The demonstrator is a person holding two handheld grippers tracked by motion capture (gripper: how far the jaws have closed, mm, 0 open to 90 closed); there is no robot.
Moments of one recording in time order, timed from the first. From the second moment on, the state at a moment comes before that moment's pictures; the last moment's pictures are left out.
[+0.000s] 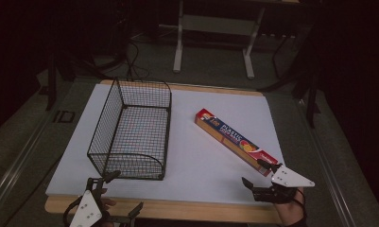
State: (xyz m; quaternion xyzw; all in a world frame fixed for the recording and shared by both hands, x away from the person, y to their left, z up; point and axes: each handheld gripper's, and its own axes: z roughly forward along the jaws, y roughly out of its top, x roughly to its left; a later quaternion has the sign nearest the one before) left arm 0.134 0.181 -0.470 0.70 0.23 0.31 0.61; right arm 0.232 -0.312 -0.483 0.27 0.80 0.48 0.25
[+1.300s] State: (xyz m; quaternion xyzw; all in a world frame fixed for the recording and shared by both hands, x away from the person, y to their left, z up) left arm 0.130 0.180 -0.469 0.70 0.22 0.31 0.61; right arm 0.262 -0.288 -0.450 0.25 0.81 0.47 0.24
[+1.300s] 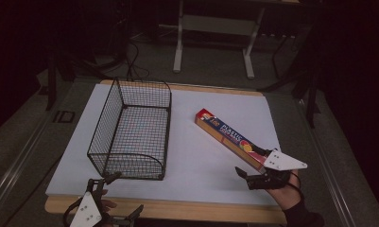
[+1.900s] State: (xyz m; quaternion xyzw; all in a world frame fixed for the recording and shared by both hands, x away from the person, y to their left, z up) left arm 0.130 0.180 -0.469 0.70 0.22 0.31 0.61; right arm 0.318 -0.293 -0.449 0.28 0.83 0.42 0.23
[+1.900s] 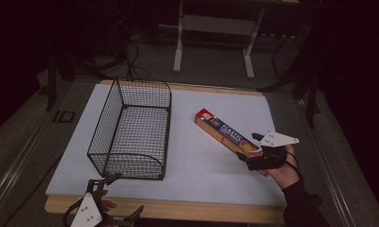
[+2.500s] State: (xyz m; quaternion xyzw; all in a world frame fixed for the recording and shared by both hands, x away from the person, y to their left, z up) left arm 0.129 0.179 -0.470 0.70 0.21 0.32 0.60; right arm 0.351 -0.291 -0.464 0.31 0.85 0.39 0.18
